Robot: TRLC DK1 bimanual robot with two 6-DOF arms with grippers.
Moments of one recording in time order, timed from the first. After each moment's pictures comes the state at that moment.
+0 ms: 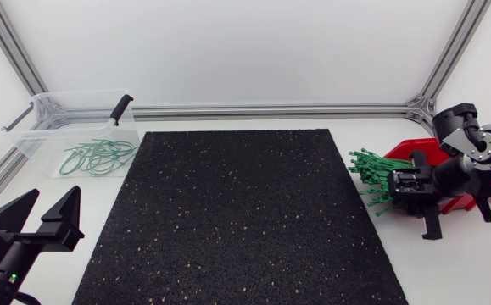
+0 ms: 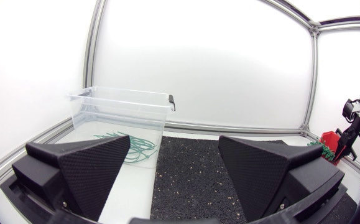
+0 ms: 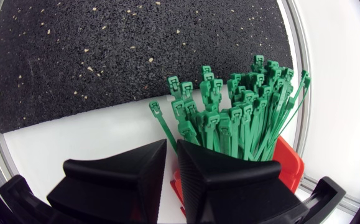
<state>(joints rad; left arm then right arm) 0.00 0.06 0.02 0.00 0.04 -0.13 -0.16 1.49 0.80 -0.56 -0.03 -1.56</state>
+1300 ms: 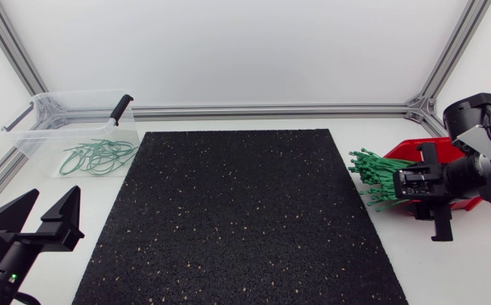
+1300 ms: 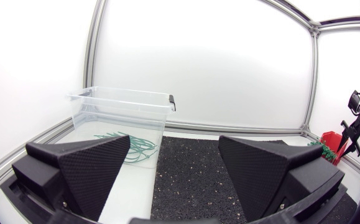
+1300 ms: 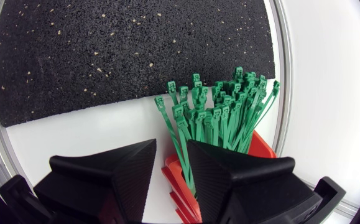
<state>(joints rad) 0.00 0.06 0.02 0.00 0.04 -0.13 -0.10 1.31 0.77 -0.61 0.03 -1.56</state>
